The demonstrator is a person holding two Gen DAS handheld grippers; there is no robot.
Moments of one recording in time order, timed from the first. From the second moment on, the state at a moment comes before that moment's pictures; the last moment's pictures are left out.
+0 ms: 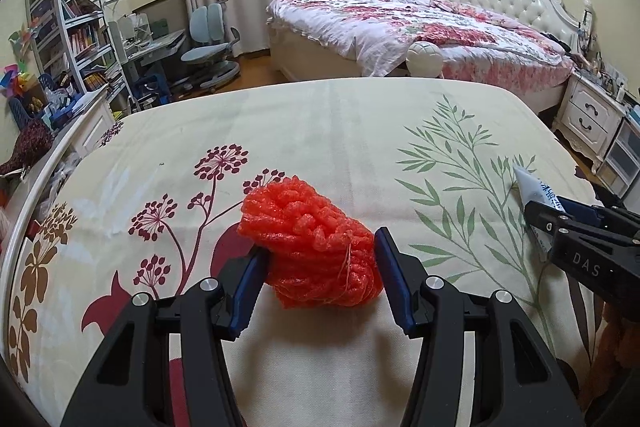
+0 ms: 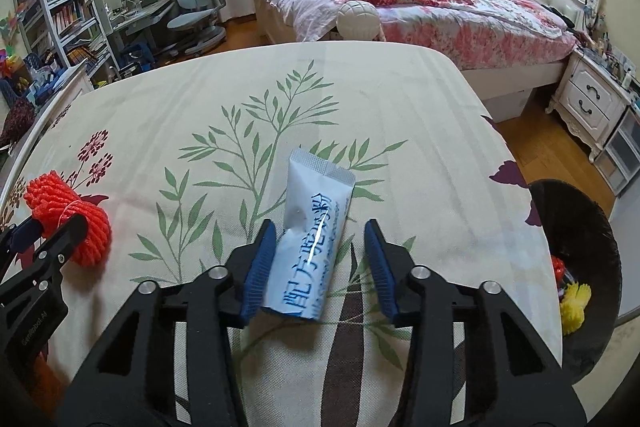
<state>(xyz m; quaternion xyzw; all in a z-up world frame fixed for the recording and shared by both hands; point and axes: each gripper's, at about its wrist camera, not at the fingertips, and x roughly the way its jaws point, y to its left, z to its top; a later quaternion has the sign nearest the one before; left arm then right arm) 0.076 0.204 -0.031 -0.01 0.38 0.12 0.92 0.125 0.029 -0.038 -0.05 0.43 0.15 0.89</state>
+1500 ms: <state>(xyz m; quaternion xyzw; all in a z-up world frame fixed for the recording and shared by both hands) 0.077 0.061 -0.019 0.02 0.35 0.01 0.94 0.082 -0.120 -0.021 0.01 0.38 0.06 0.92</state>
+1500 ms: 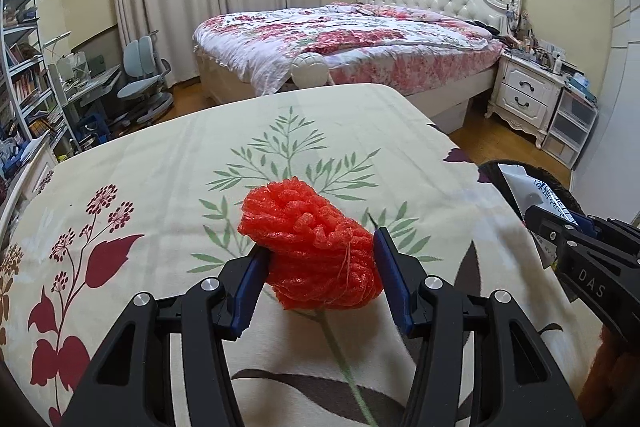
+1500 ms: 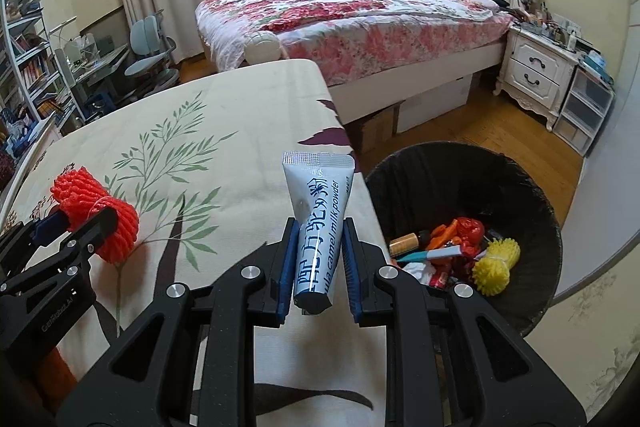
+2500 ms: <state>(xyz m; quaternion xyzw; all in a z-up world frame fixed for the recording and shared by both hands) 0.140 -0.091 -0.019 0.06 0.33 -0.11 0.94 0.100 -0.254 -0.028 0.06 0.36 -0.07 0.93</state>
